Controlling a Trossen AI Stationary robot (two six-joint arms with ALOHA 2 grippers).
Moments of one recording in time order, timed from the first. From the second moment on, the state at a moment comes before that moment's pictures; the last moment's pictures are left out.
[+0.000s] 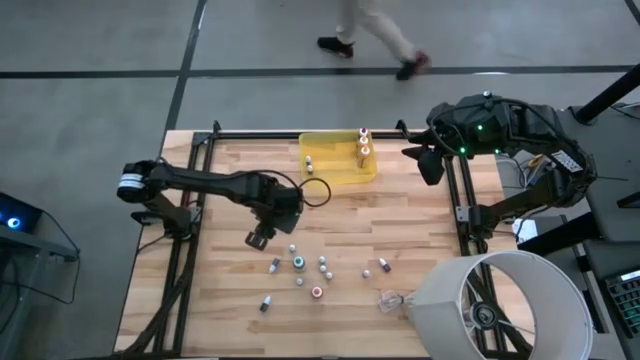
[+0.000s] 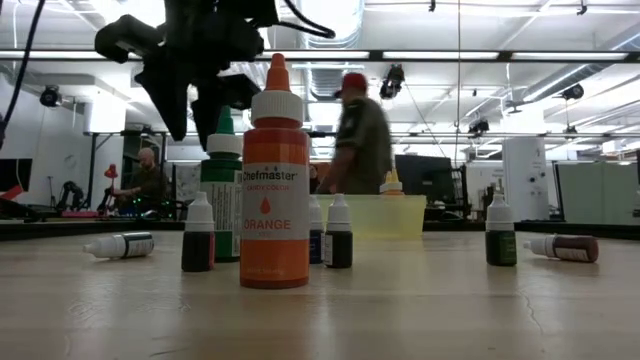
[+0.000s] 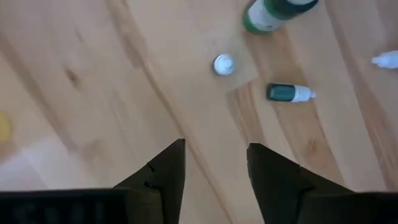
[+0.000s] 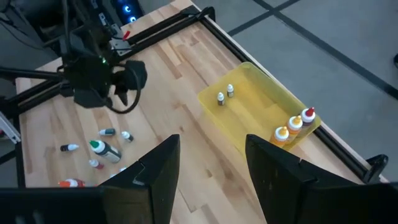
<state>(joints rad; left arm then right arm) 0.00 1.56 1.27 -1.07 0.10 0.46 -0.14 1.27 1.90 -1.31 0.19 0.39</state>
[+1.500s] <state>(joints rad) -0.11 1.82 1.35 -0.94 0.08 0.58 -0.14 1.27 1.90 -1.31 0.18 0.38</state>
